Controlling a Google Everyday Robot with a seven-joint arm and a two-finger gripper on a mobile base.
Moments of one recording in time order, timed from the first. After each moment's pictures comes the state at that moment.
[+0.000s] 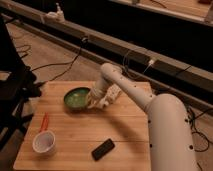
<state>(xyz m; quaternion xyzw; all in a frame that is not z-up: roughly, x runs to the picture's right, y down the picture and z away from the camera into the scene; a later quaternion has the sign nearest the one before) -0.071 0.097 0.887 -0.34 -0.39 -0.18 0.84</state>
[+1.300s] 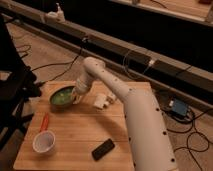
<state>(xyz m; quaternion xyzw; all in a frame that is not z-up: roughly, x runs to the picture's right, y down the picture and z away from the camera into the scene) -0.164 0.081 0.875 -0.34 -0.44 -0.25 0.79</state>
